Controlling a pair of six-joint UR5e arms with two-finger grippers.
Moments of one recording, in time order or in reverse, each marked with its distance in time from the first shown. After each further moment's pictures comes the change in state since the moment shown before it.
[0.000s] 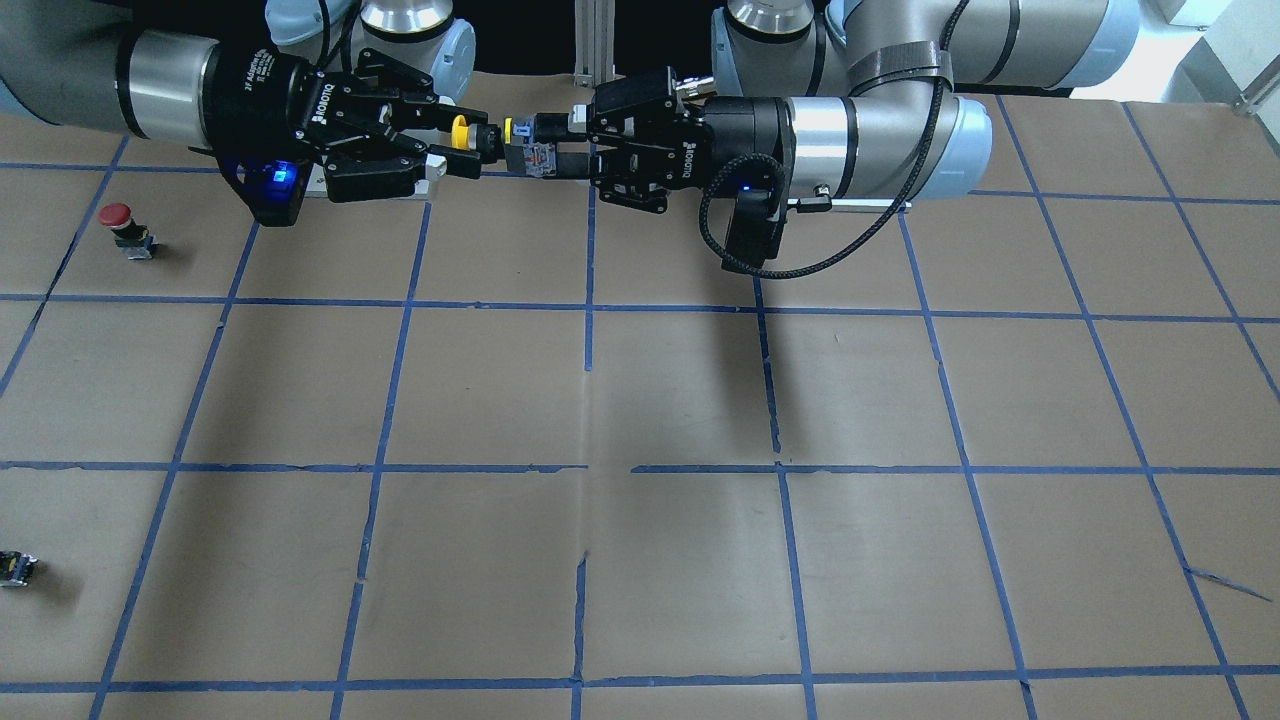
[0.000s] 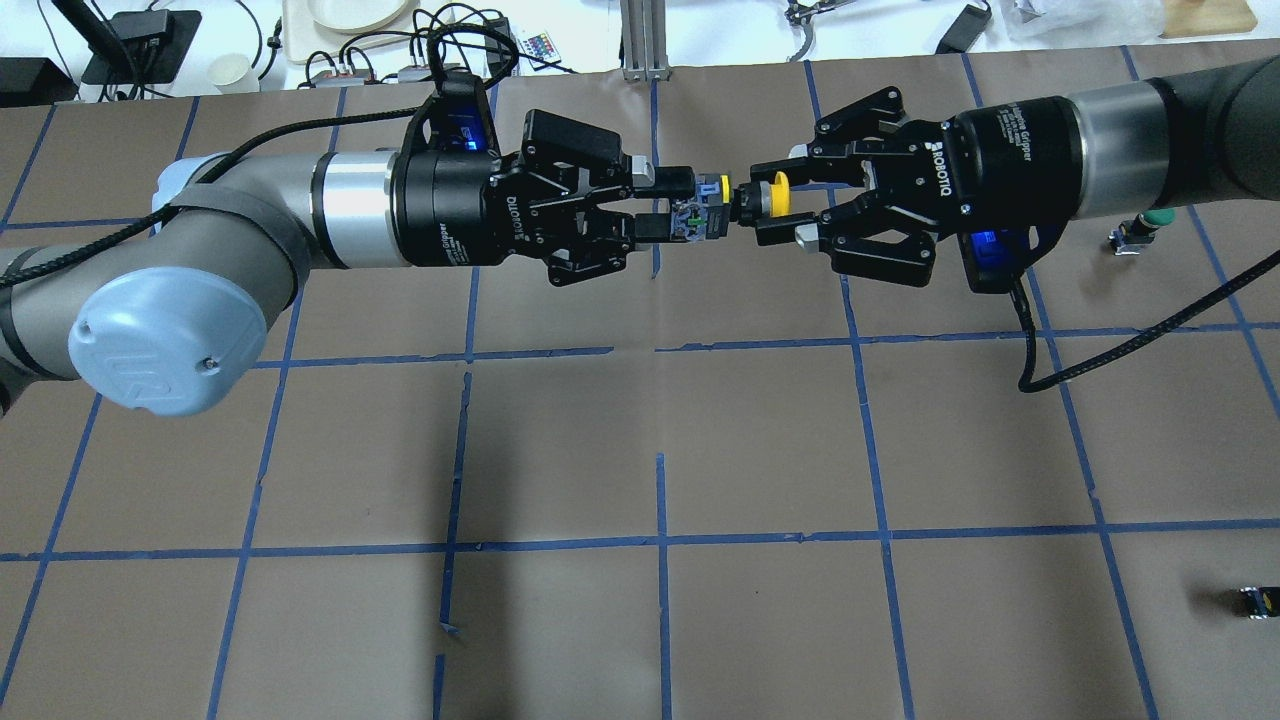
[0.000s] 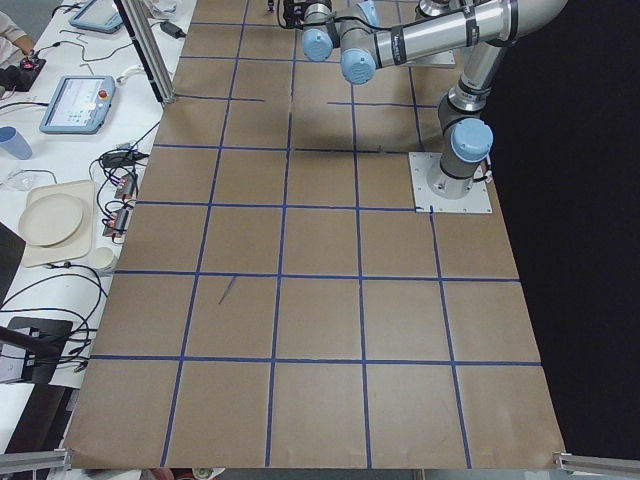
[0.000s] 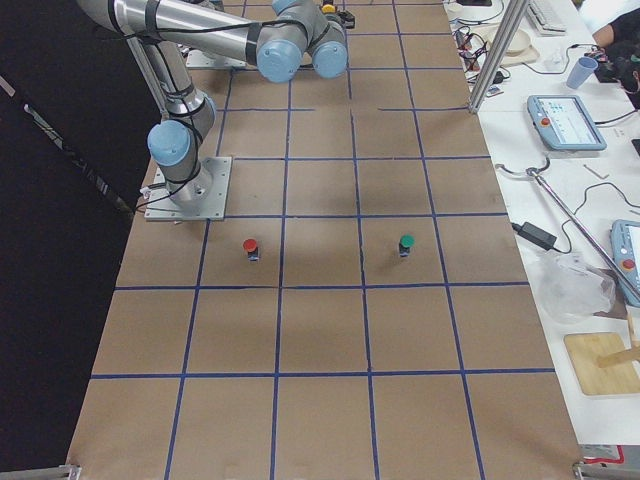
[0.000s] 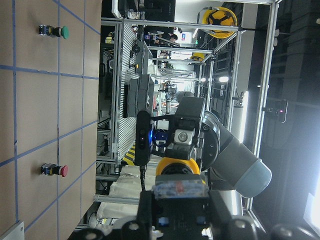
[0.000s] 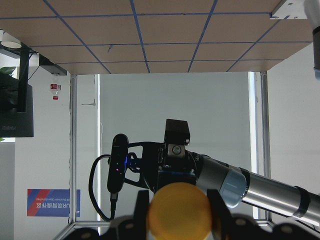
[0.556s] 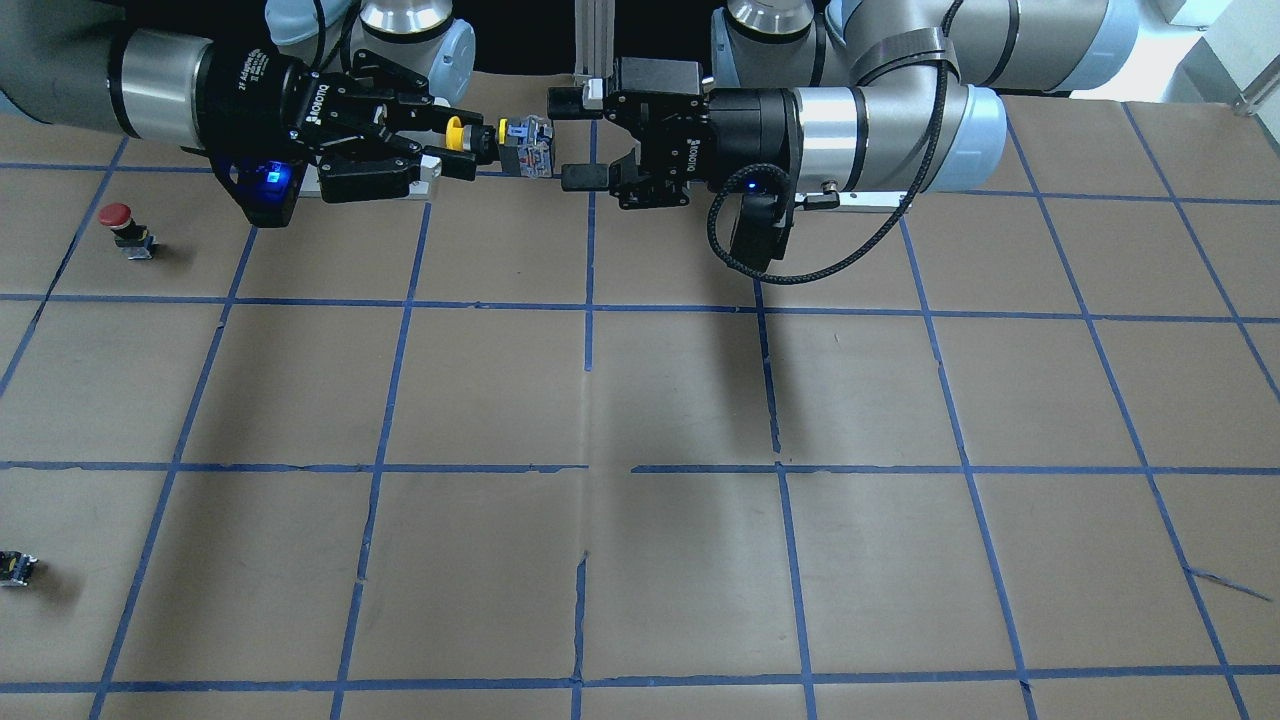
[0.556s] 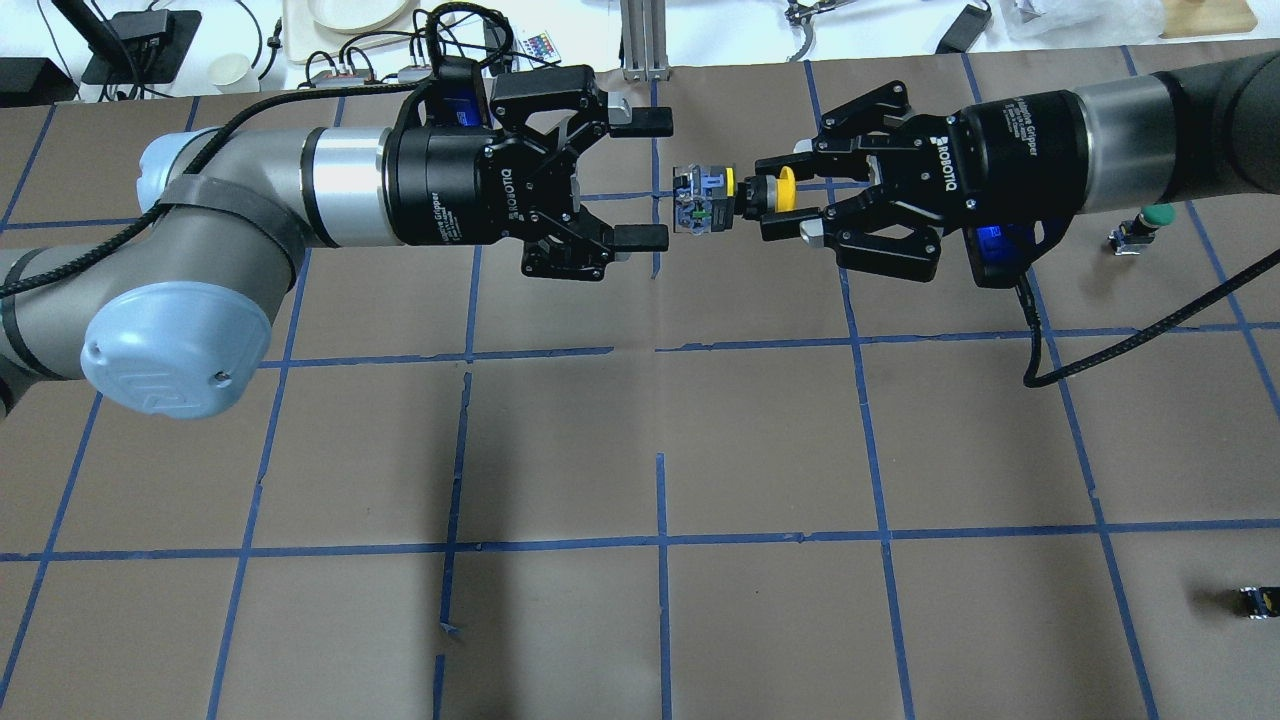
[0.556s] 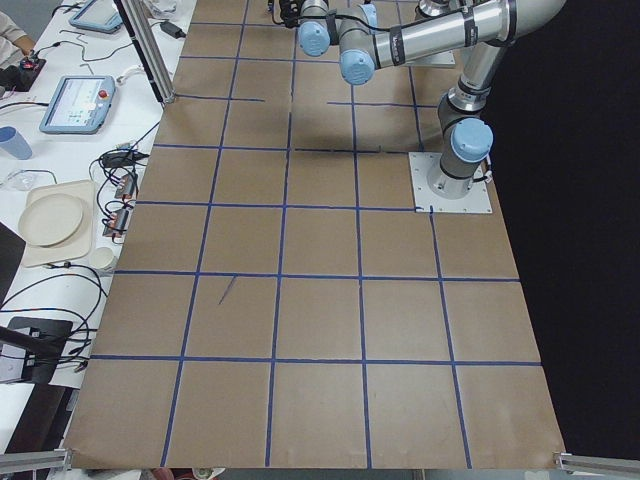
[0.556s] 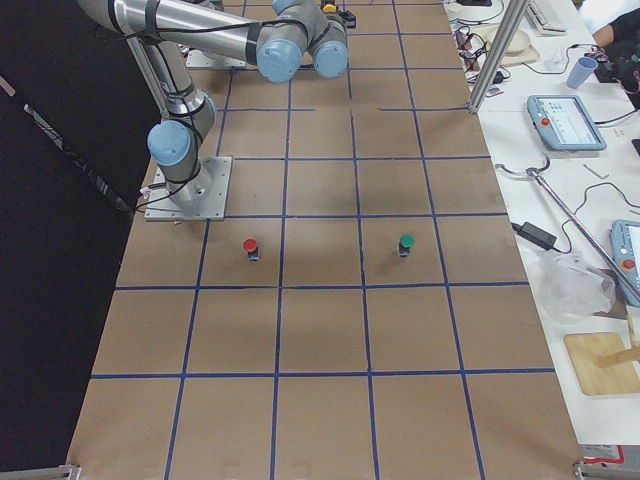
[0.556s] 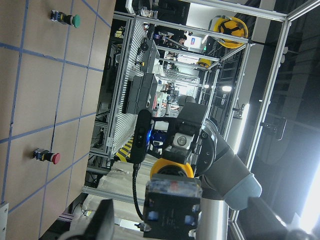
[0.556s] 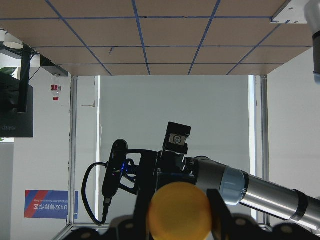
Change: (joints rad) left arm 0.007 -0.004 -0.005 0.211 0.032 -0.265; right arm -0.011 0.003 -0.009 -0.021 -0.032 -0.002
